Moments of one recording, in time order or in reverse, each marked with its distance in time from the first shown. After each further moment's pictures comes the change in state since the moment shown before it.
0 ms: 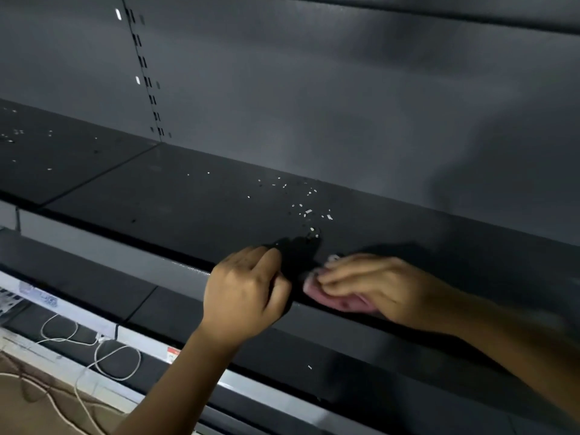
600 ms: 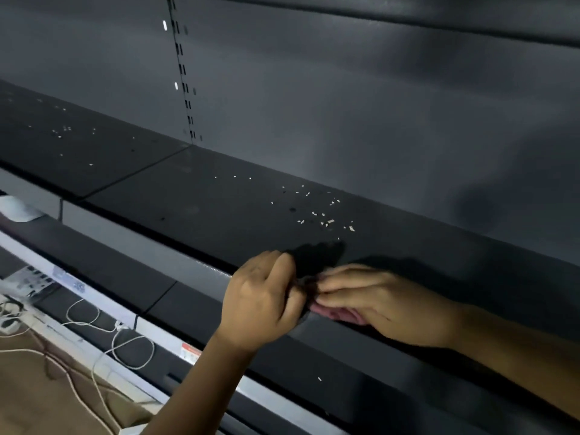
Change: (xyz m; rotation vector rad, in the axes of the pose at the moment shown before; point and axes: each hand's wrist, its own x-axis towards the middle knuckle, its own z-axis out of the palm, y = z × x) left_hand -0.002 0.004 0.007 -0.109 0.086 -0.008; right_hand 0.017 -0.010 0.011 0.039 -0.052 -0.105
